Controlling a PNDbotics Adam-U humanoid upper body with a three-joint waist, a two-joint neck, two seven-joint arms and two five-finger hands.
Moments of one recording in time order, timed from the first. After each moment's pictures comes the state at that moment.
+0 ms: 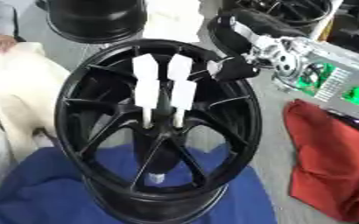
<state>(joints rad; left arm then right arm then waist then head) -0.09 0.46 0.02 -1.98 0.52 -0.02 -0.11 -0.67 -1.08 0.61 -2.00 0.04 0.78 0.01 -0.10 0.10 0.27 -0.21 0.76</state>
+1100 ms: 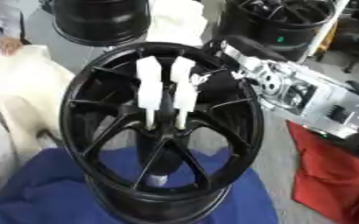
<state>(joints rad) -0.13 0.52 0.02 -1.98 0.55 -0.04 -0.11 -0.64 -0.99 0.64 -2.00 -0.08 0.83 -0.08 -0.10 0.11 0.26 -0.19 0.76</state>
